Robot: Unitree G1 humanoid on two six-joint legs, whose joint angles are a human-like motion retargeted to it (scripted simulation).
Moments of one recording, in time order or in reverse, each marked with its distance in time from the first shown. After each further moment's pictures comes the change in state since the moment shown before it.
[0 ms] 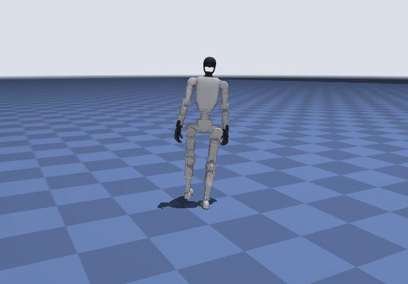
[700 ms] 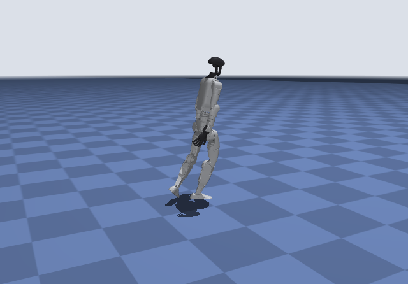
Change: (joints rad) left arm -0.047 0.001 -0.067 -0.145 0.061 -0.020 0.059; right arm 0.138 -0.051 -0.151 0.408 0.098 0.131 0.034; waist -0.019 -0.166 0.046; left_leg 0.638 0.098 0.847 0.388 -0.015 0.407; right_leg -0.092 -0.156 -0.470 0.102 -0.116 -0.116
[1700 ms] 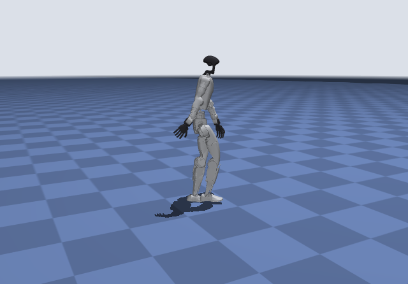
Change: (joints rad) left arm -0.305 0.203 0.011 -0.017 -0.094 0.057 -0.045; right arm 0.132 -0.016 0.057 -0.088 -0.043 -0.026 0.079; waist -0.128 0.041 -0.020; left_leg -0.312 -0.111 -0.422 -0.396 0.050 -0.101; right_leg -0.276 -0.003 0.028 0.204 0.059 0.209
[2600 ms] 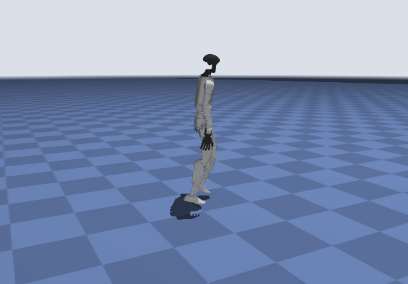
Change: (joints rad) left arm 0.285 -0.198 0.037 0.118 0.023 -0.010 0.134; right arm -0.114 -0.102 -0.147 -0.296 0.091 -0.005 -0.036; waist 0.121 0.125 -0.042; left_leg -0.298 0.093 0.242 0.663 -0.006 0.042; right_leg 0.426 -0.034 0.140 -0.386 0.258 -0.114
